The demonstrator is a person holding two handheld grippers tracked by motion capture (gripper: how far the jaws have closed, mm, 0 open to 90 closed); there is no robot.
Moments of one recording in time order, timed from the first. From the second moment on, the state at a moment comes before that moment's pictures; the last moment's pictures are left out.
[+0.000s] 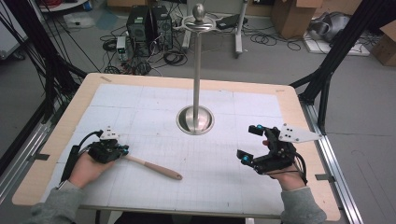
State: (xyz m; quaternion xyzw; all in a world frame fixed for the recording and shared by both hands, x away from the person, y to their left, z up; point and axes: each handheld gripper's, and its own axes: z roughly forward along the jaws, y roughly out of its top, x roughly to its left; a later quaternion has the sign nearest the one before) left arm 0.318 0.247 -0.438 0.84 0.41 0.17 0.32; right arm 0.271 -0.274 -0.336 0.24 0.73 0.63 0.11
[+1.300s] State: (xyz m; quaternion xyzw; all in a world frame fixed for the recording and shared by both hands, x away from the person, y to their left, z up) left arm 0.217 0.225 -0.408 0.83 0.35 0.18 0.39; right arm 0.288 -0.248 -0.337 0.22 0.74 0.63 0.09
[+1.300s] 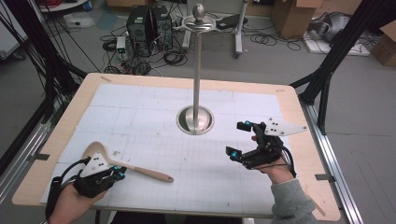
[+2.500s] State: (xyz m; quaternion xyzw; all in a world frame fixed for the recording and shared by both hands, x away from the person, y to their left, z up) left arm 0.238 0.176 -0.441 0.87 0.29 0.16 0.37; right arm 0.275 -0.261 -0.338 0.23 0.74 0.62 0.10
